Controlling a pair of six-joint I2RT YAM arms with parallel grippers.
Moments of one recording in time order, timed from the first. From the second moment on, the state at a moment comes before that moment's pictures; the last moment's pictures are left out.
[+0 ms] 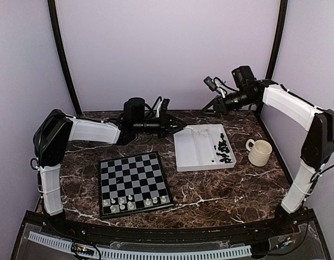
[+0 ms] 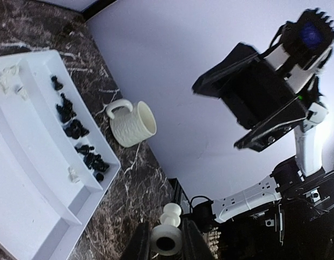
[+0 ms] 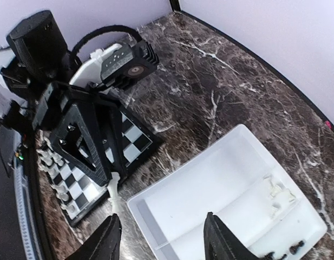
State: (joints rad) left arm -0.69 2.01 1.36 0.46 0.76 -0.98; right arm 0.39 1.75 1.68 -0.77 -0.71 -0.32
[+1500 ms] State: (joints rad) left arm -0.69 2.01 1.33 0.77 0.67 -1.10; right arm 0.39 1.80 1.46 -0.29 -1.17 0.27
